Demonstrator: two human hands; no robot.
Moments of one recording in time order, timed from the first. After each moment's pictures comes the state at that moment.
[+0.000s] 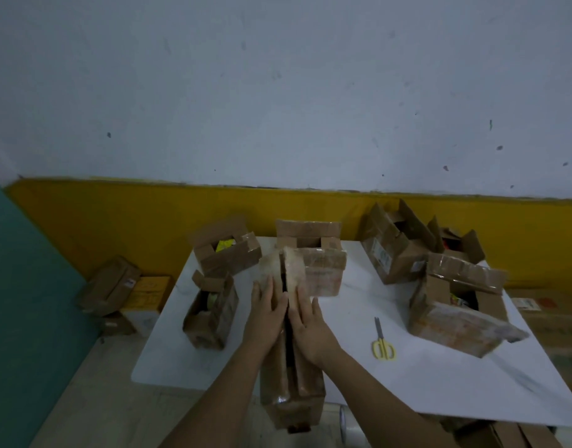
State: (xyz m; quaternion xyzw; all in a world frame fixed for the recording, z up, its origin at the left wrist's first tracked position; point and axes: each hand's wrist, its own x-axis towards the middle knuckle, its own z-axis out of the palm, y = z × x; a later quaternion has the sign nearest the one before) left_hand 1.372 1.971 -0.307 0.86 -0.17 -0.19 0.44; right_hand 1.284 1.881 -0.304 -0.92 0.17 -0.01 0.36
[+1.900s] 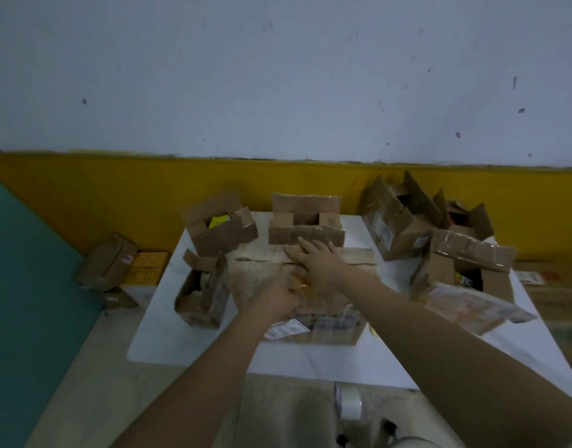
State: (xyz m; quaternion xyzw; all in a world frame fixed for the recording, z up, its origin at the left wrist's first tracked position) left_hand 1.369 1.932 -0.254 0.89 -0.15 -0.33 0.27; right_hand 1.363 1.777 -0.288 -0.98 0.07 0.16 0.10
